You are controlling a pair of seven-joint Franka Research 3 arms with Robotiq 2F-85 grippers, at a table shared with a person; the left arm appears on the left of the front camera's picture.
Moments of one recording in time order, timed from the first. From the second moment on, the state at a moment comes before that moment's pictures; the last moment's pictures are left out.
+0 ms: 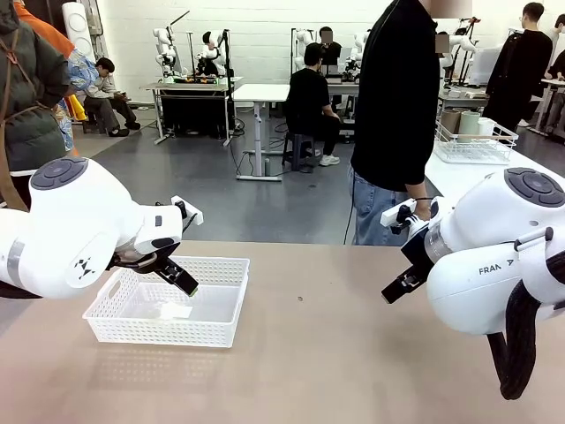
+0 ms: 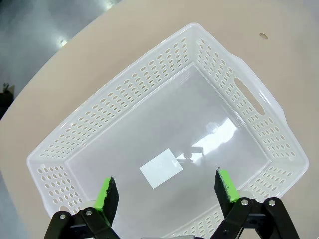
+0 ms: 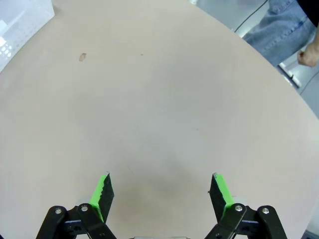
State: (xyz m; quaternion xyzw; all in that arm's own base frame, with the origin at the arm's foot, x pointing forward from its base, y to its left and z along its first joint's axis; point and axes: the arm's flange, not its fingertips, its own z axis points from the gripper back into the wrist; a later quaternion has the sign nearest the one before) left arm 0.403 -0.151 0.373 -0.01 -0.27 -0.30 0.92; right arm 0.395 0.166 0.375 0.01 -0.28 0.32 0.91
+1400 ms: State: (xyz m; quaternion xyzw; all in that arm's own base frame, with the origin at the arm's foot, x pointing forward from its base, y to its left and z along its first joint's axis) left arm 0.333 -0.133 0.500 0.04 -0.24 -0.36 0.90; right arm 0.330 0.226 0.428 0.00 -0.25 0.27 0.93
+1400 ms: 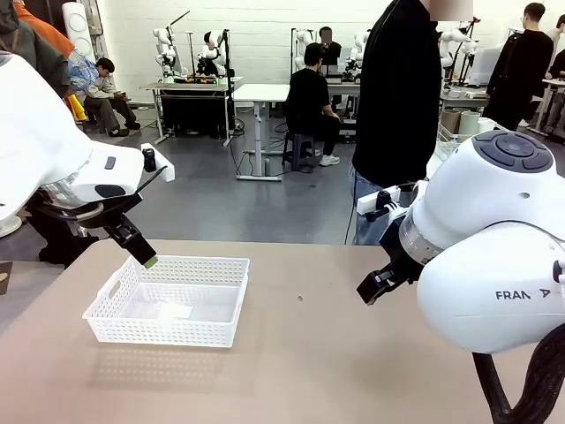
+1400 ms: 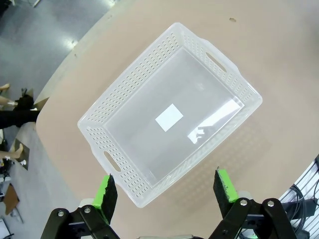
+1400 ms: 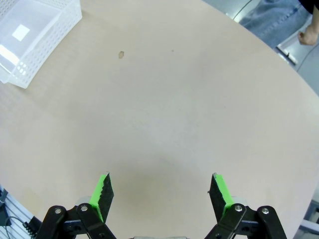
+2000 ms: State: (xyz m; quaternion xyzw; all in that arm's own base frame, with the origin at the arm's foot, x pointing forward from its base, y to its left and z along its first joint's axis) left arm 0.334 -0.133 0.501 0.04 -0.24 -0.36 0.90; right arm 0.313 0.223 0.463 -0.02 -0.27 0.26 0.93
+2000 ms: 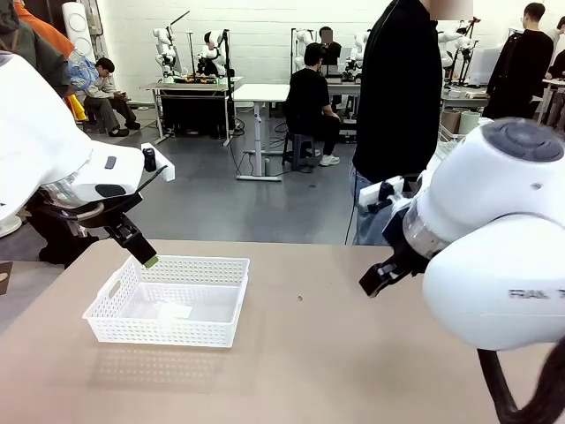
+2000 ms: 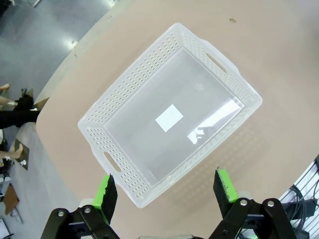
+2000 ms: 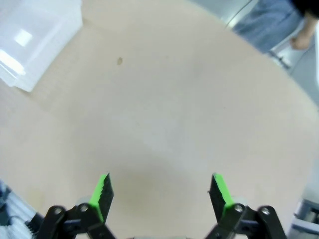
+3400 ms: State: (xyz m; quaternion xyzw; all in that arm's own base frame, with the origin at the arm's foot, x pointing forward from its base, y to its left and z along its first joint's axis) left arm 0.349 0.055 0.527 -0.41 -0.37 -0.30 0.78; right arm 0.299 -0.025 0.580 0.37 -0.34 0.07 0.86
